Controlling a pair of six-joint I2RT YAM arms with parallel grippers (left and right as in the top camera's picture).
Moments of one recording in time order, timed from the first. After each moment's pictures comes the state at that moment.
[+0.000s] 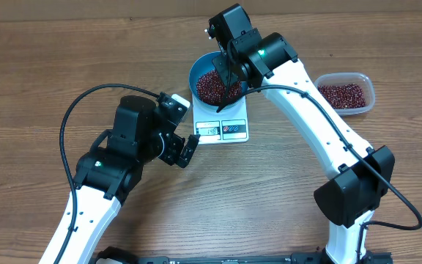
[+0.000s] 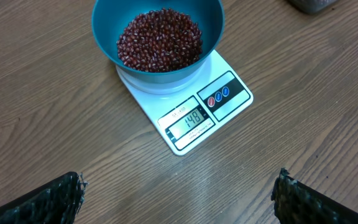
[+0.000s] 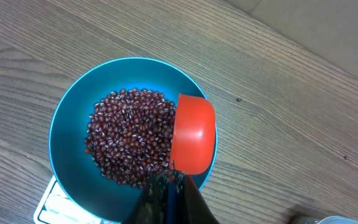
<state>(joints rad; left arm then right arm) -0.35 1.14 1.00 -0.66 0.18 0.16 0.55 2.02 2.05 -1.02 0.22 -0.01</state>
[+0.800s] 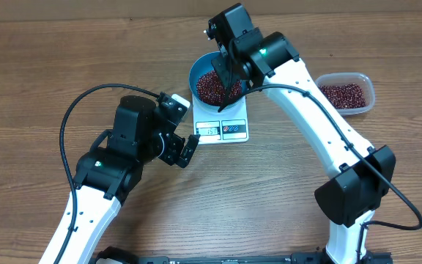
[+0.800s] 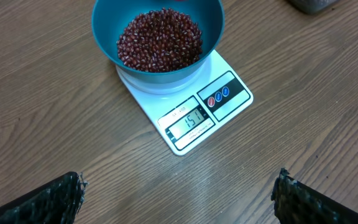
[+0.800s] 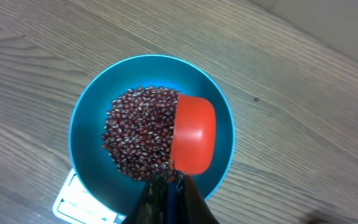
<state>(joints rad) -0.35 1.14 1.00 -0.66 0.18 0.16 0.54 2.02 2.05 -1.03 0.13 -0.01</state>
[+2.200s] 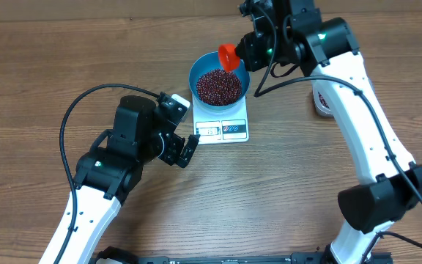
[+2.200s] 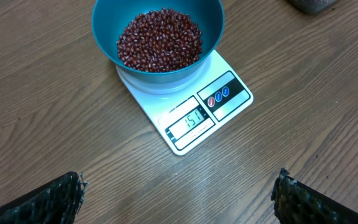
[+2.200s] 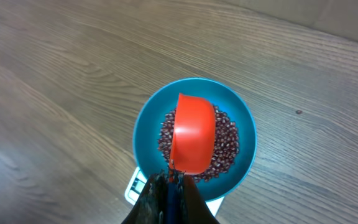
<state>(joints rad) -0.35 1.14 1.00 -0.66 0.18 0.16 0.36 1.92 2.06 -1.04 -0.28 -0.01</state>
